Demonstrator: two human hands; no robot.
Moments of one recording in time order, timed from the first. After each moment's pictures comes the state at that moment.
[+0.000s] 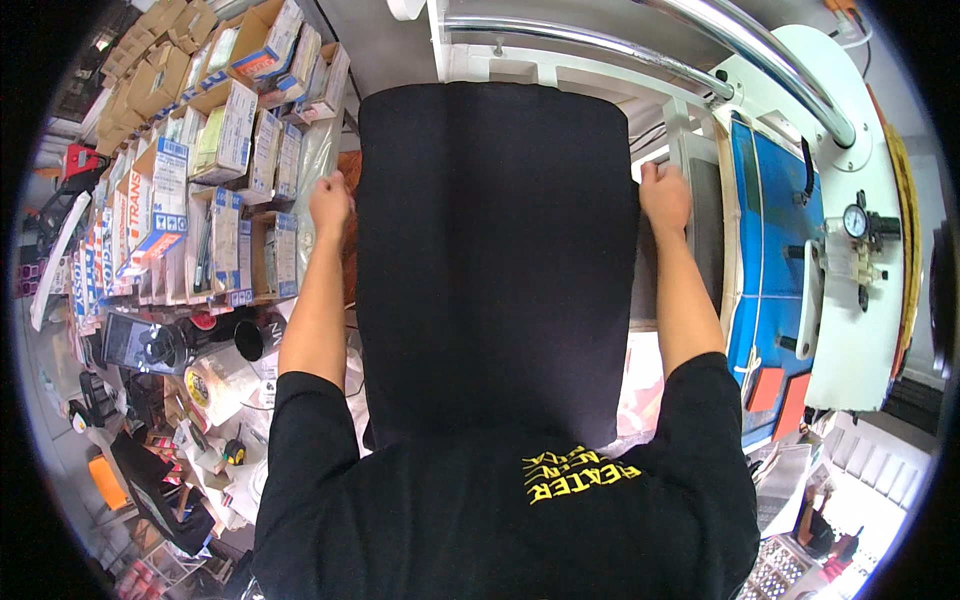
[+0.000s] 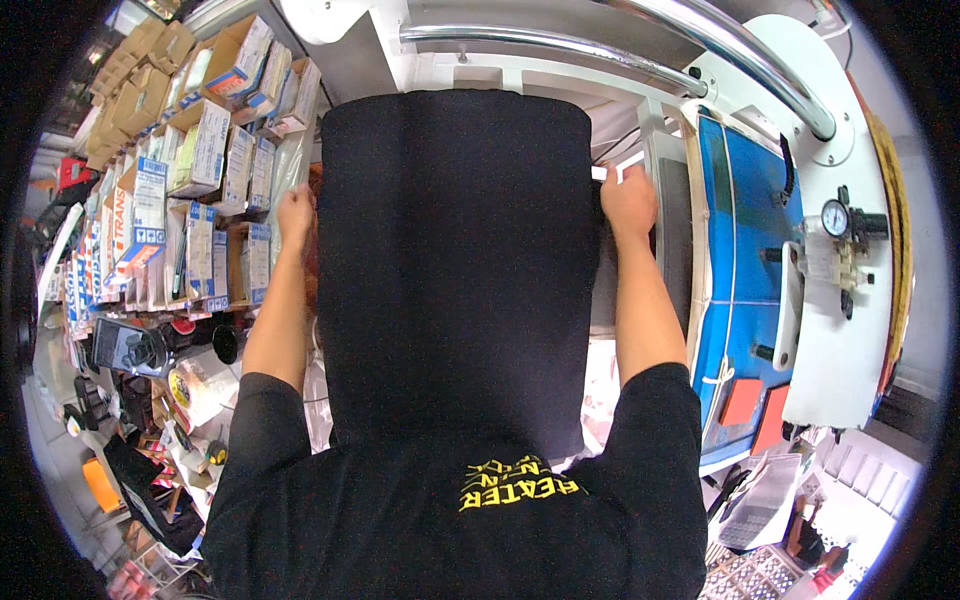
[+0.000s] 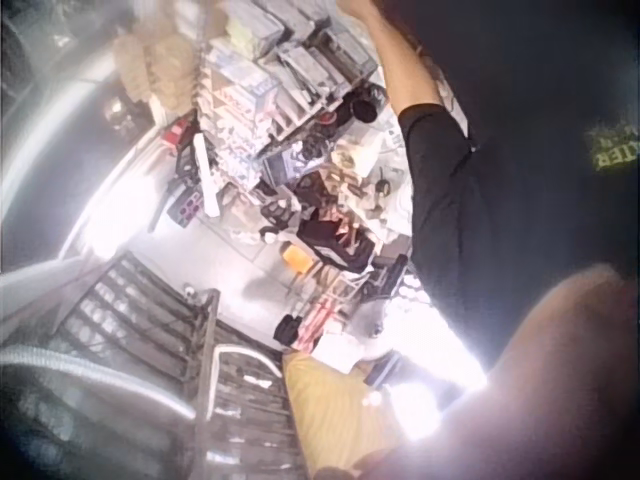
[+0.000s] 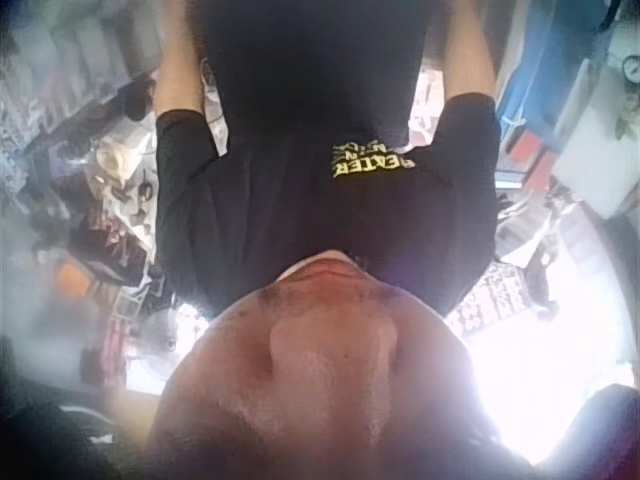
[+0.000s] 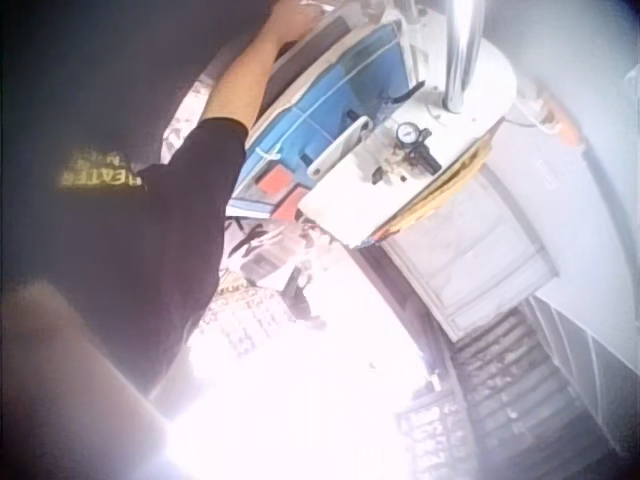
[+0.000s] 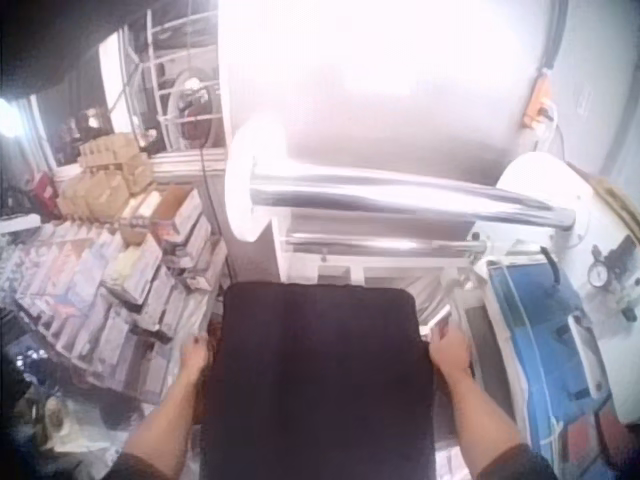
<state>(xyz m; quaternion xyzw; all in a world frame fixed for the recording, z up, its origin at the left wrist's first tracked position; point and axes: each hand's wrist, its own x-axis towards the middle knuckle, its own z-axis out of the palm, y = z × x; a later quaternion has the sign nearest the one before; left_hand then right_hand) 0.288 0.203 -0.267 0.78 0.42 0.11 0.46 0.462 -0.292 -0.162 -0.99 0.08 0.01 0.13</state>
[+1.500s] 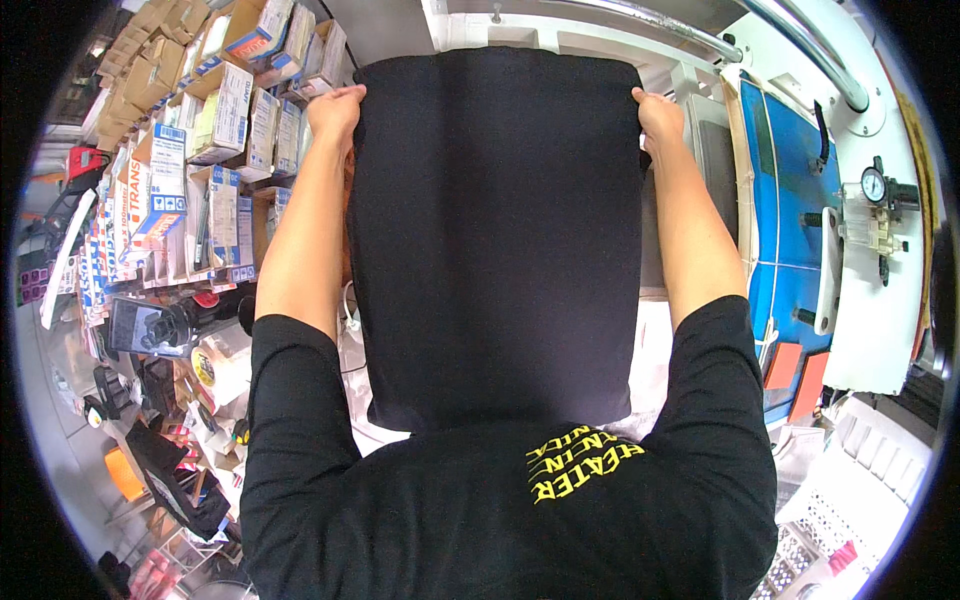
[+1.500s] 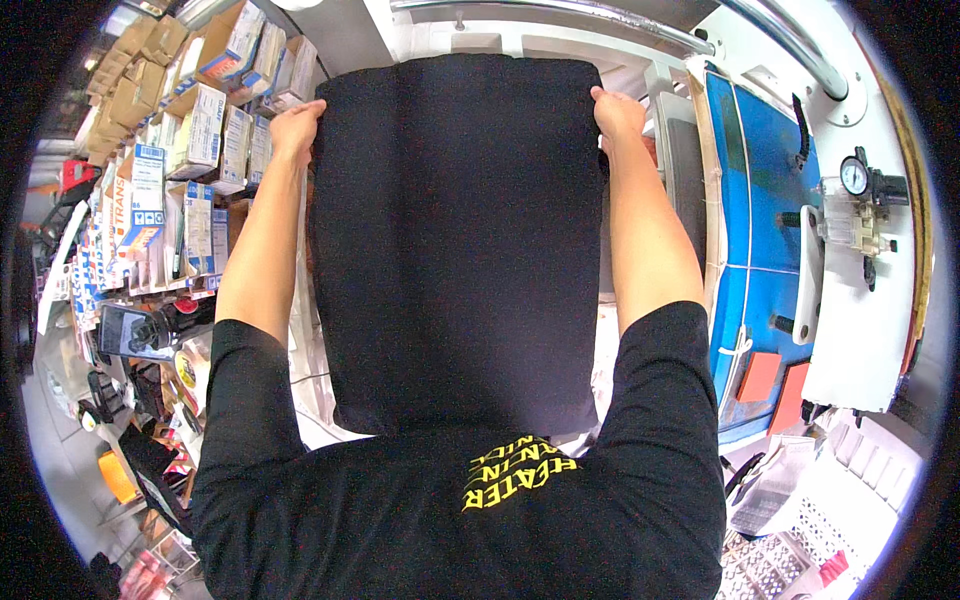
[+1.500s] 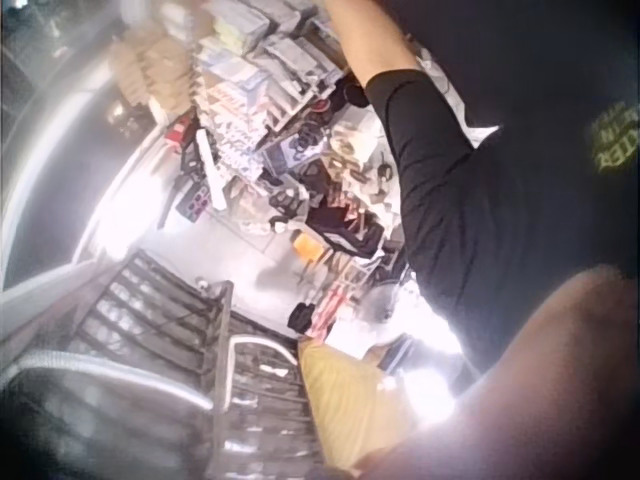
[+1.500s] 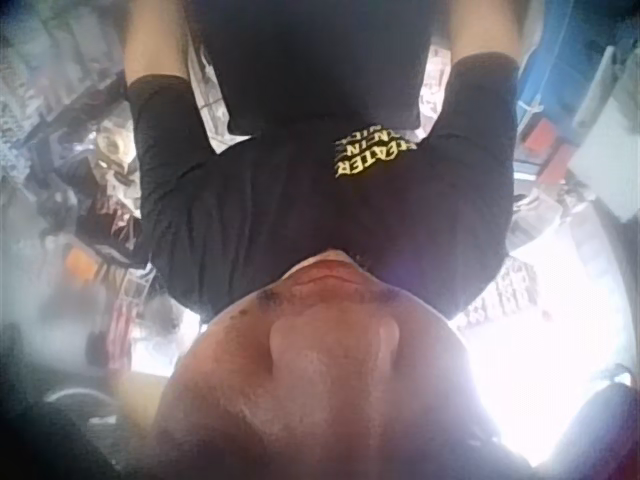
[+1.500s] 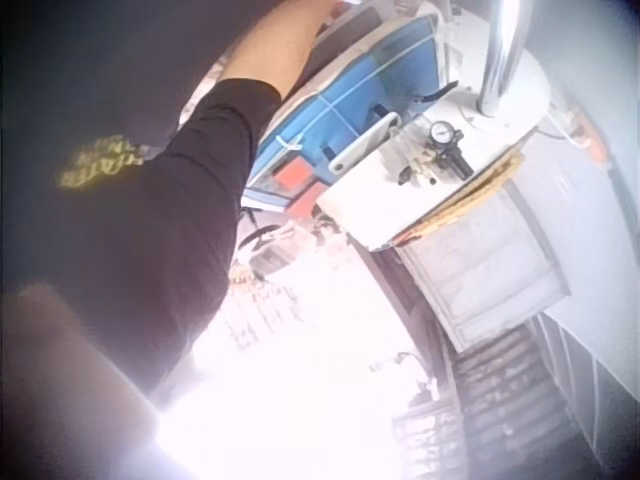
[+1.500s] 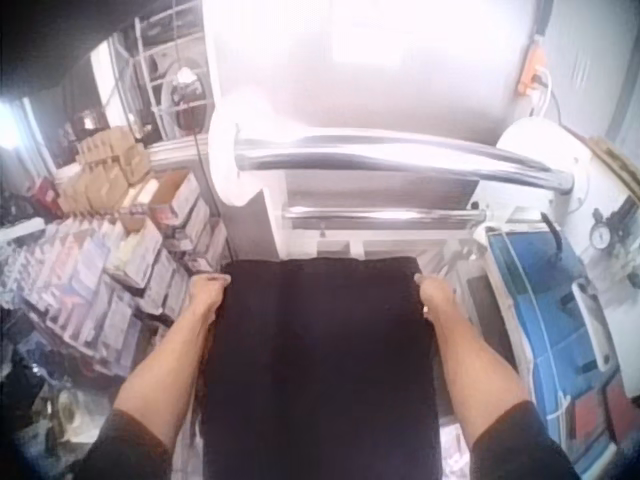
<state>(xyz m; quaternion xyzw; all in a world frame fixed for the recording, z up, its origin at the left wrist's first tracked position) 0.368 0.213 -0.207 0.71 0.40 0.15 0.56 0.524 -0.244 -0.180 -0.81 0.18 0.06 0.55</state>
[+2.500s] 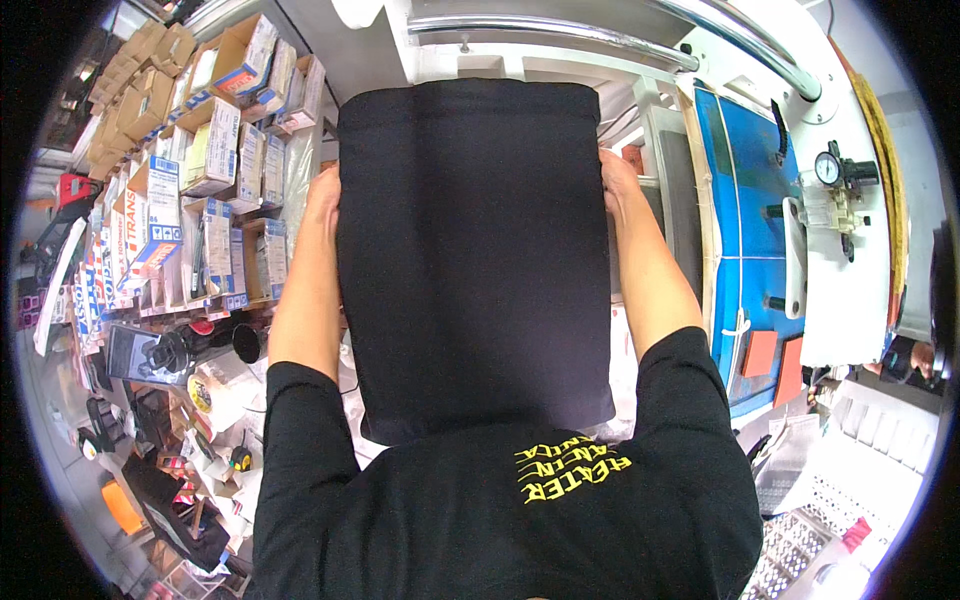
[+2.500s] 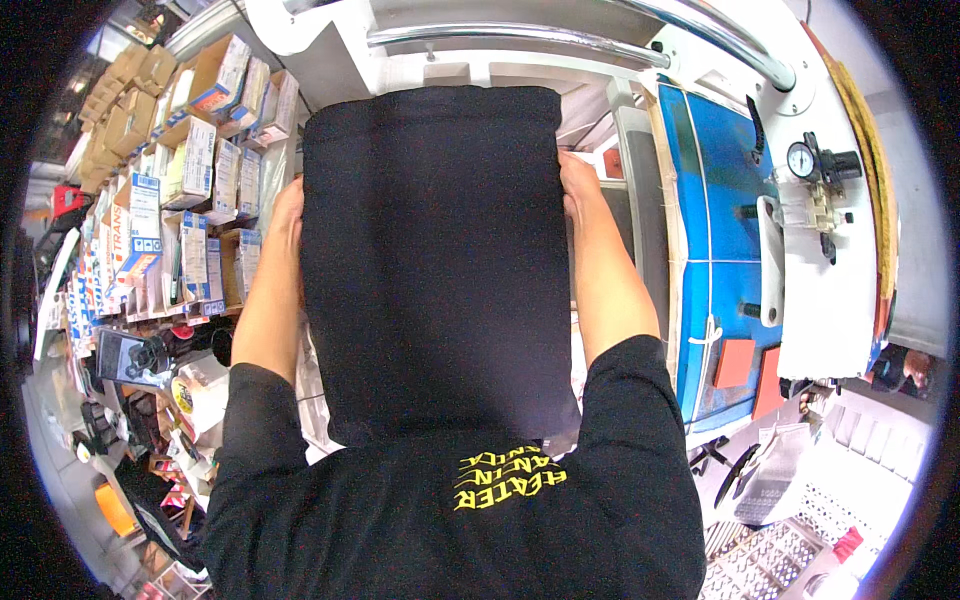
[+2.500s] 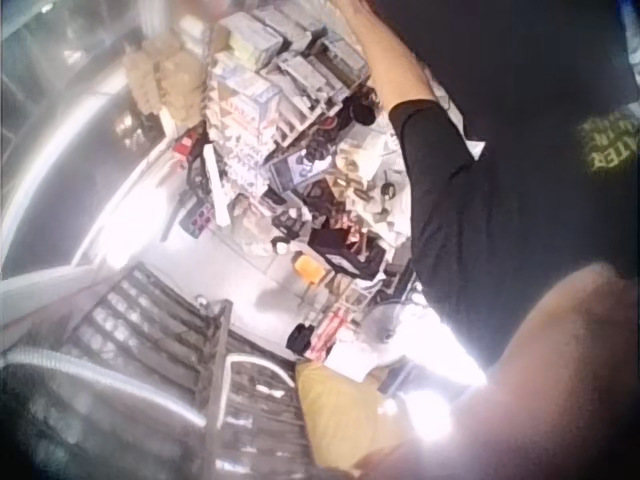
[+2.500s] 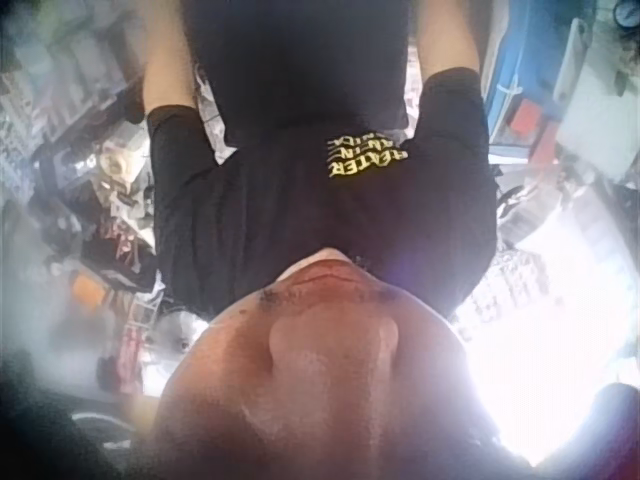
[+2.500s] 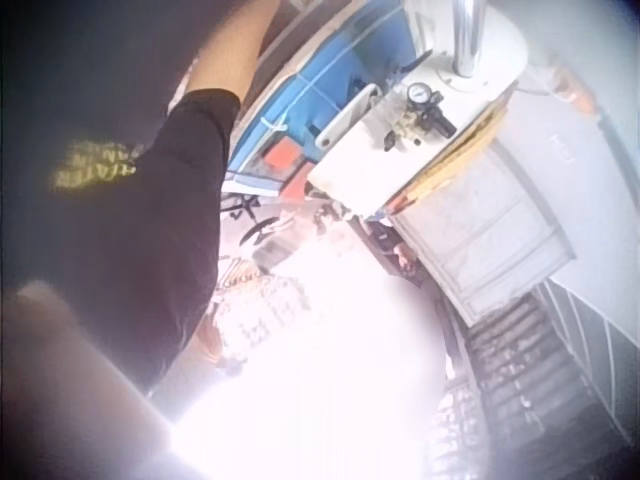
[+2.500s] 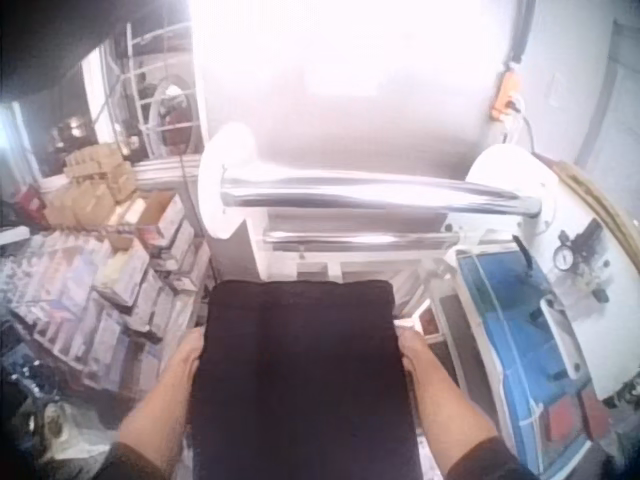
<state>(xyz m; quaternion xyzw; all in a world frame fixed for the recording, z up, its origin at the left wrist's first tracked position) 0.306 0.219 -0.260 0.56 0.39 0.01 0.73 0.470 -0.266 -0.218 -0.58 0.20 0.26 0.74</state>
